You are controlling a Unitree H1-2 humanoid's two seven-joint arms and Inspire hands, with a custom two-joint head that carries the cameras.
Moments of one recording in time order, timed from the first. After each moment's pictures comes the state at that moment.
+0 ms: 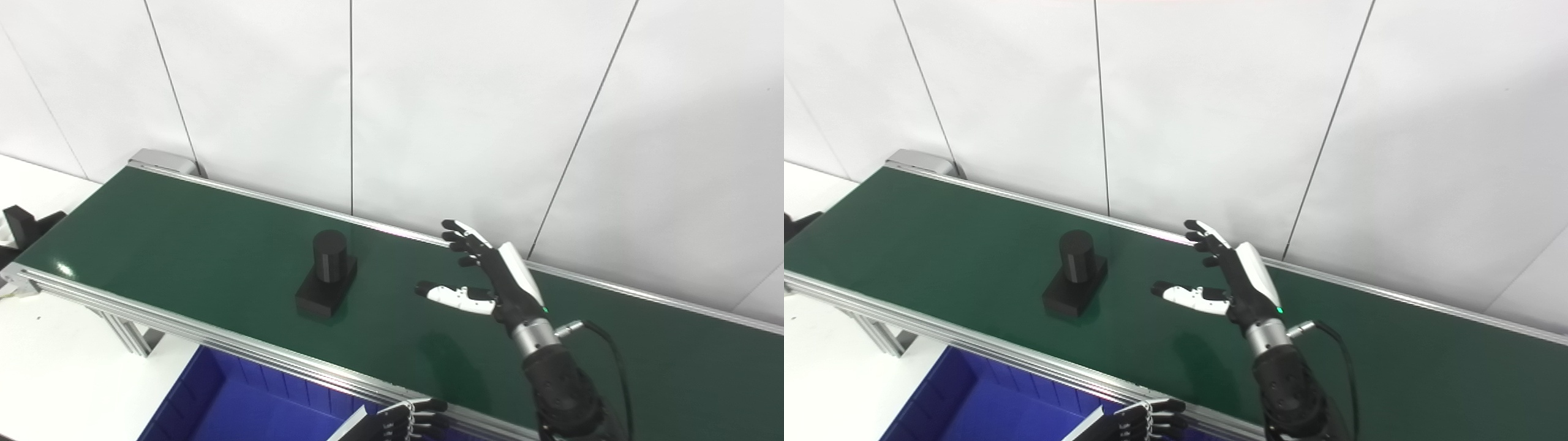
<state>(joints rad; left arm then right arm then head) 0.22 0.09 -0.25 0.22 -0.08 -0.41 -0.34 -0.47 0.02 0.34 0.26 -0.42 0.06 0.13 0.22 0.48</state>
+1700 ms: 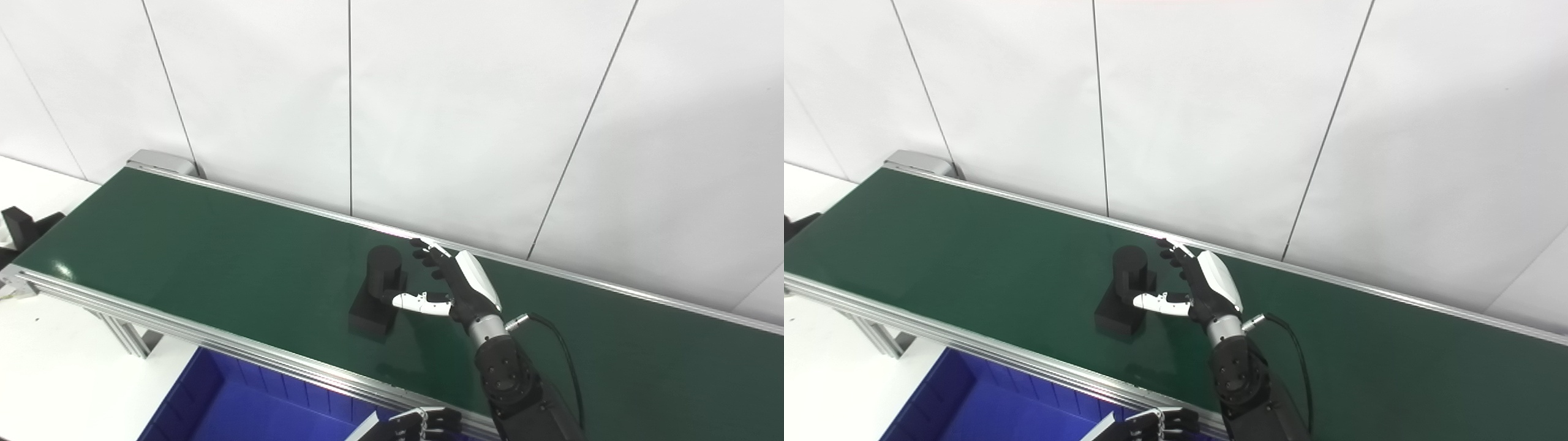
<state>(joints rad) 0.23 0.06 -0.28 0.22 -0.05 -0.42 -0.33 -0.59 0.10 0.40 0.62 -0.49 0.03 -0.02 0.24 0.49</state>
